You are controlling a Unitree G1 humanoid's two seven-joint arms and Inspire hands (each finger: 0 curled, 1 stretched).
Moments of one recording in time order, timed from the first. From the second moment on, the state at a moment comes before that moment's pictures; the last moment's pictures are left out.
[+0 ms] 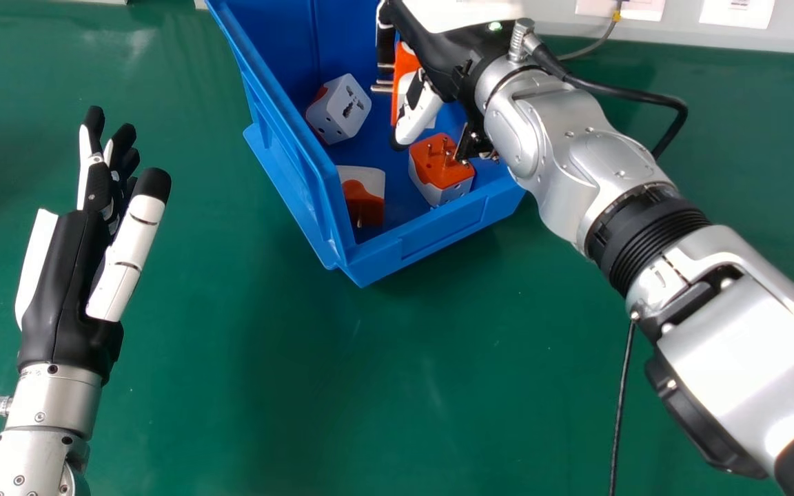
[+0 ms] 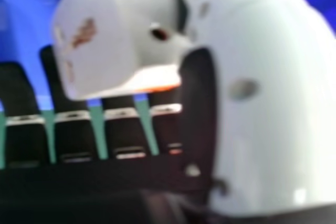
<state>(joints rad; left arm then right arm) 0.06 0.27 0.25 0.15 -0.11 -0.39 -0.21 -1.20 -0.09 0.54 1.14 -0.81 -0.01 -0.09</state>
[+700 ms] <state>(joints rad) 0.05 0.27 0.25 0.16 -0.10 -0.39 -0.19 -1.17 -0.13 0.63 1.08 -0.86 0.04 -0.06</state>
